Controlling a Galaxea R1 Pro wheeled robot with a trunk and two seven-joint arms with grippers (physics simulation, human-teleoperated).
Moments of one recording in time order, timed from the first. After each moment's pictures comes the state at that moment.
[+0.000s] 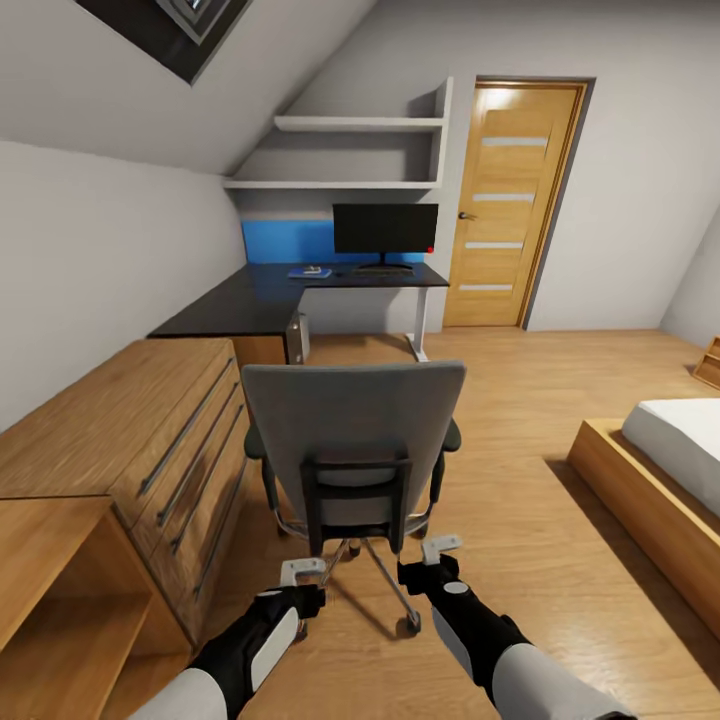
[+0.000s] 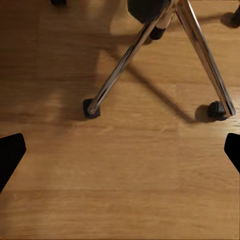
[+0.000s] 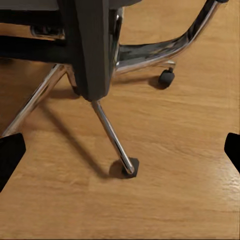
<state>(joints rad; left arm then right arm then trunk) -0.57 -0.12 -0.35 -0.51 0.43 0.30 0.30 -0.65 0.13 0.24 -0.33 -0.06 0.03 -0.11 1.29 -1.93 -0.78</state>
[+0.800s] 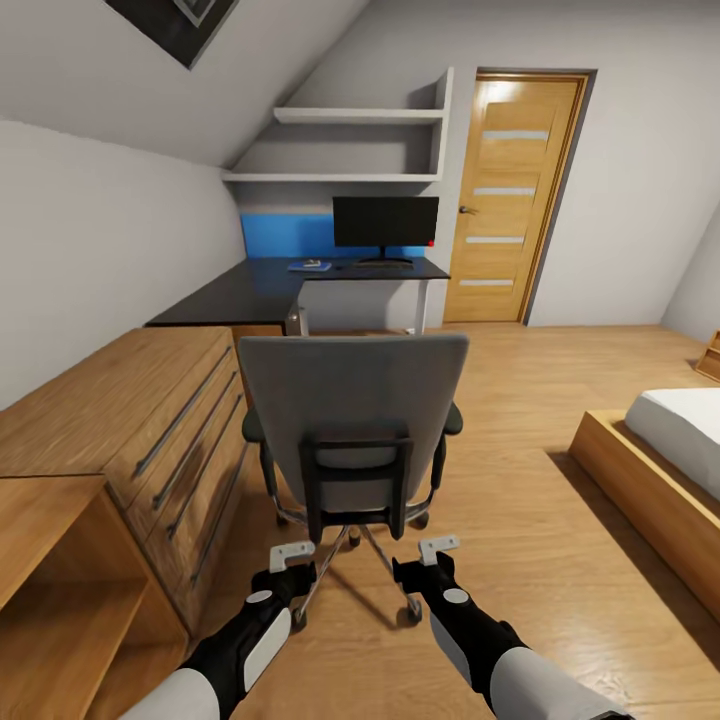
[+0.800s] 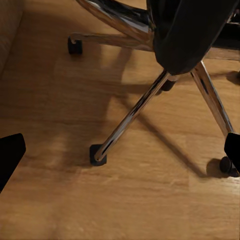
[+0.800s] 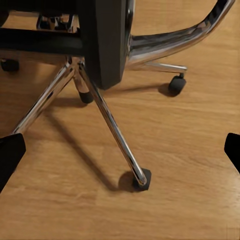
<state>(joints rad) -0.57 -0.10 -0.35 -0.50 0.44 0.06 0.30 -0.65 0.14 0.24 -0.29 -0.07 -0.09 -0.09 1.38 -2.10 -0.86</state>
